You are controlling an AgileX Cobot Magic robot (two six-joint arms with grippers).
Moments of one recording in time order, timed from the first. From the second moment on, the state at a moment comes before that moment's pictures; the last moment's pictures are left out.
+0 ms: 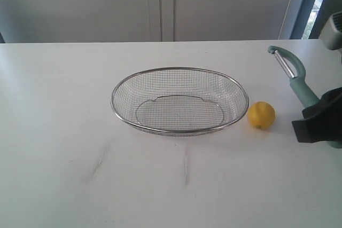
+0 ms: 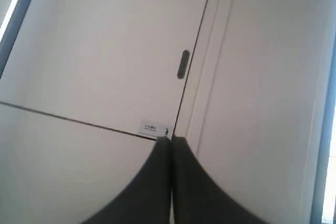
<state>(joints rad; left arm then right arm) -0.10 0.11 -0.15 -0.01 -0.46 -0.31 0.56 0.86 -0.80 -0.25 0.90 0.33</state>
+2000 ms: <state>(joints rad) -0.98 2.17 -2.05 -0.07 0.99 0.40 0.56 0.75 -0.82 -0.53 1.15 0.65</state>
